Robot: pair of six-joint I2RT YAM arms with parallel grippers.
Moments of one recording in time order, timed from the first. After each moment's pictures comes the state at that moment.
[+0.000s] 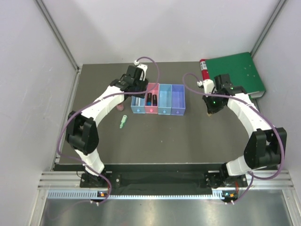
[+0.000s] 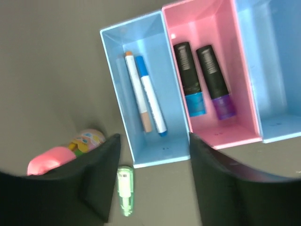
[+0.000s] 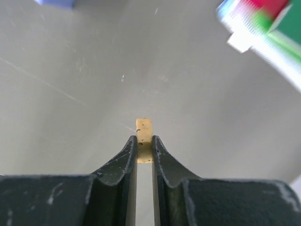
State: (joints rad) left arm -0.47 1.77 1.51 -0.54 -0.18 -0.08; right arm 0.16 1.48 1.18 -0.83 -0.13 -0.40
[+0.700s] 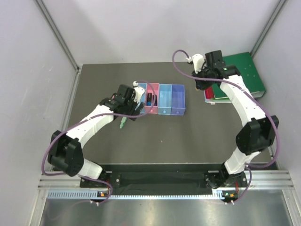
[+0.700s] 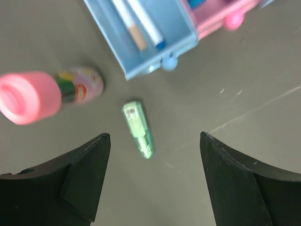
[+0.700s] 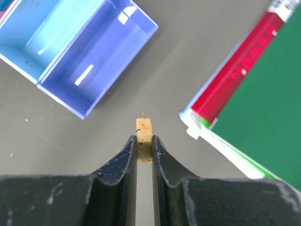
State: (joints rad) left arm -0.48 1.45 1.12 -0.55 -0.09 0.17; right arm 0.27 1.66 1.67 -0.87 -0.13 -0.40
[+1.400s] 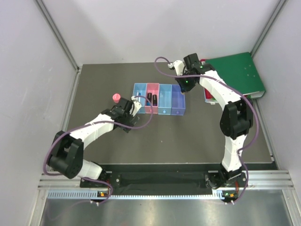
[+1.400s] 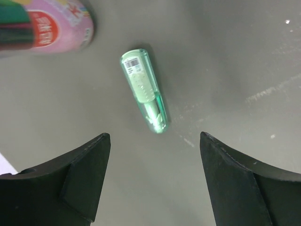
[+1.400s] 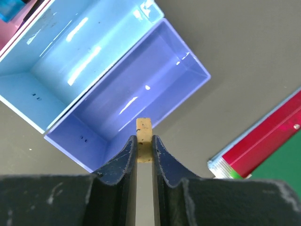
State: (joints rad) left arm -0.48 1.40 0.85 -0.47 -0.23 0.26; right arm 0.38 1.98 1.84 -0.84 -0.15 -0.40
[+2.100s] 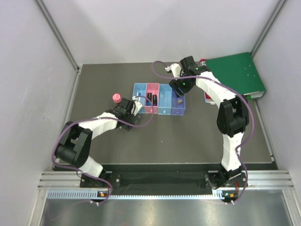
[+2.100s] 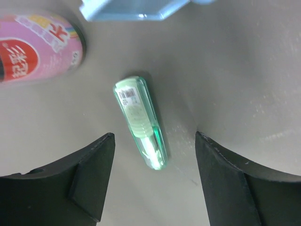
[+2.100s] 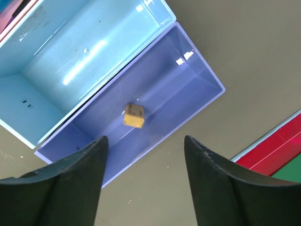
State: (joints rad) left arm -0.45 1.55 0.82 -0.30 -0.22 0.26; right arm 0.40 2.04 1.84 -0.82 -0.14 -0.42
